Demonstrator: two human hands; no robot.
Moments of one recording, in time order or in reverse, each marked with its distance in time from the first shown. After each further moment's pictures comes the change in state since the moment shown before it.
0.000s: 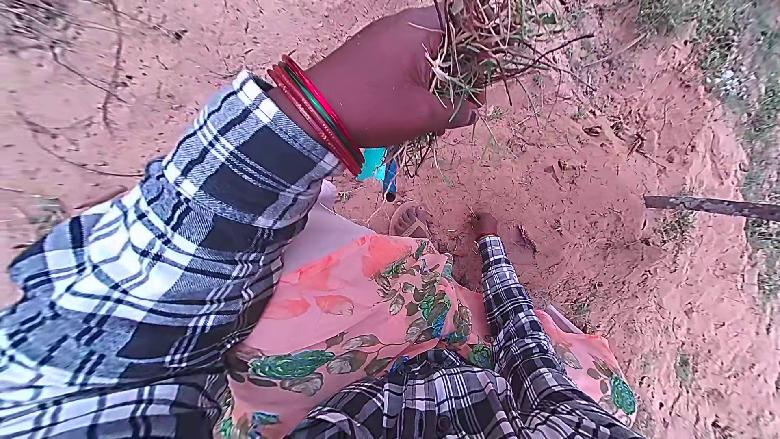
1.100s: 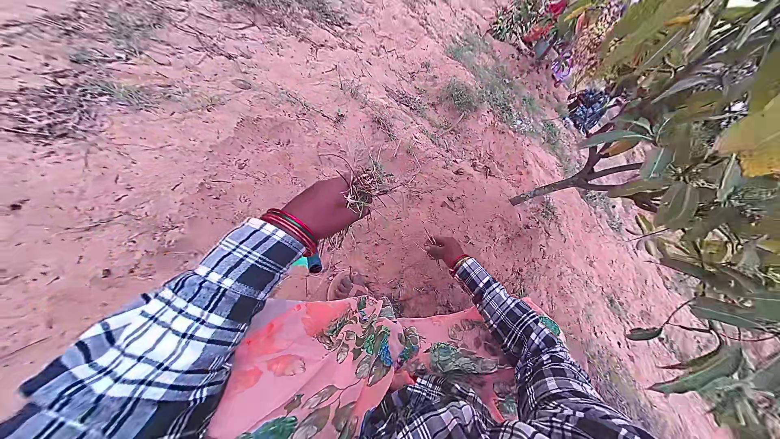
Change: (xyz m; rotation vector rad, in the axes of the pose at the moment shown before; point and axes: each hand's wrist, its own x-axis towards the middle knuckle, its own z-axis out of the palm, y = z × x) left_hand 0.011 -0.008 0.038 0.267 -0.153 -0.081; right_hand -0.134 -0.004 -0.131 0.442 0.116 -0.169
